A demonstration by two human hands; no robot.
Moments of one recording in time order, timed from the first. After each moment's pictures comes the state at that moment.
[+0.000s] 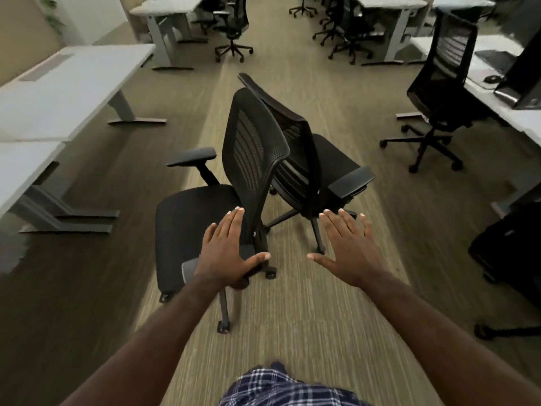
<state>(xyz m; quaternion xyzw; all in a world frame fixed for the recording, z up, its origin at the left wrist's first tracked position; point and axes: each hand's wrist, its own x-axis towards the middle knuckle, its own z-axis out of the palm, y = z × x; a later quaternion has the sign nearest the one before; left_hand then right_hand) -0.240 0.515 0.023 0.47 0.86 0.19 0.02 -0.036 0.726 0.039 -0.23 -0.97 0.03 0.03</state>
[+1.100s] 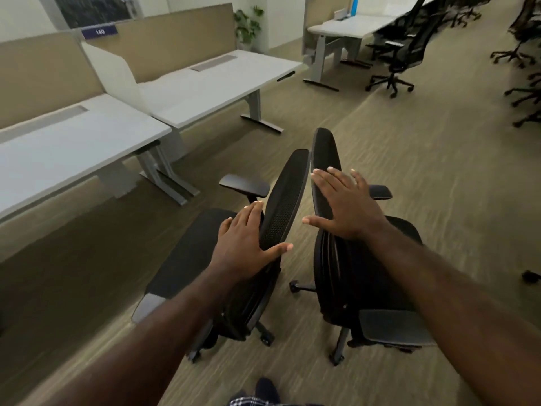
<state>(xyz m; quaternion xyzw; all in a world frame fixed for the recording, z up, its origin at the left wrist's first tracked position) -0.350 0.797 0.088 0.17 0.96 0.20 -0.05 -0.379 1.054 0.127 0.18 -0.98 0.02 0.10</state>
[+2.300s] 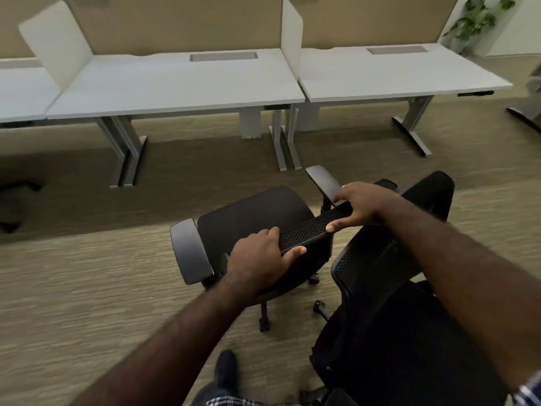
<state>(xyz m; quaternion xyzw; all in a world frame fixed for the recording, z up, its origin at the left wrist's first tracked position) -0.360 0.887 0.052 -0.22 0.97 0.08 -0.03 -0.602 1.024 0.111 0.48 -0.85 -0.09 -0.19</state>
